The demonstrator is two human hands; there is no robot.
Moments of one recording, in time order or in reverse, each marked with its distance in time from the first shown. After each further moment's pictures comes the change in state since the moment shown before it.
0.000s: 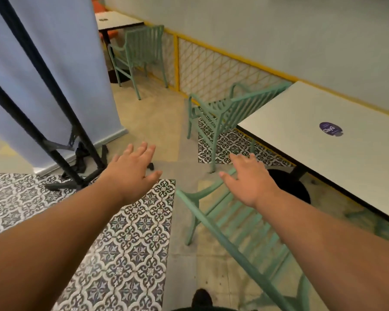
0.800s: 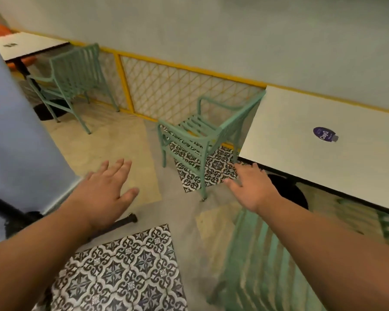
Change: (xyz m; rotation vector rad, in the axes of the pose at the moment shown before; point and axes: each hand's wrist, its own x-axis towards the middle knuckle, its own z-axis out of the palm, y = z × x) left_hand 0.323 -0.160 -0.059 0.115 -0.044 0.273; right_hand 0.267 -0.043 -0.003 0.093 0.062 0.385
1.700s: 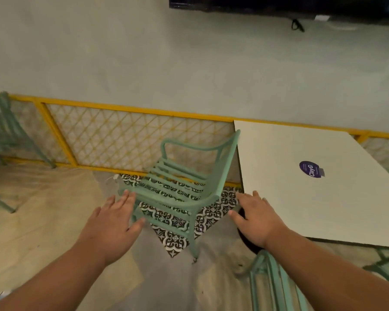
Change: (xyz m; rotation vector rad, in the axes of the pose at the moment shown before) left_hand 0.376 -0.057 -0.054 -0.075 -0.023 0.249; right_hand 0.241 -0.049 -0.066 0.050 0.079 0.262
